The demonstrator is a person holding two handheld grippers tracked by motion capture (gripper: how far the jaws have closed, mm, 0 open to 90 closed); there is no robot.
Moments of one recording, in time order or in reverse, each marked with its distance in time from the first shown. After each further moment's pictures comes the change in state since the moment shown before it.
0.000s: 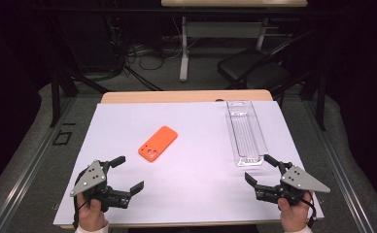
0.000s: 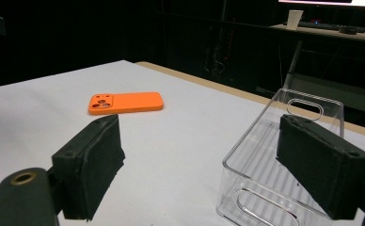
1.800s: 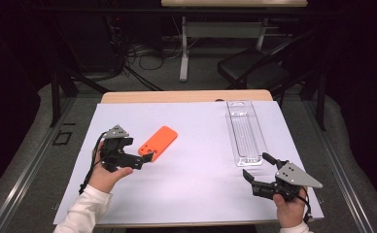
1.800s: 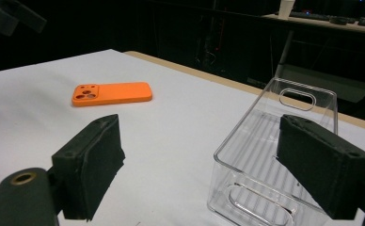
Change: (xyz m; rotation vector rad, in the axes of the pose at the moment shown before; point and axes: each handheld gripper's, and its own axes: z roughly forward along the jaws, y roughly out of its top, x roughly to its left) left arm 0.059 0.048 0.072 0.431 0.065 -0.201; right arm -0.002 -0.005 0.013 0.039 -0.041 -0.016
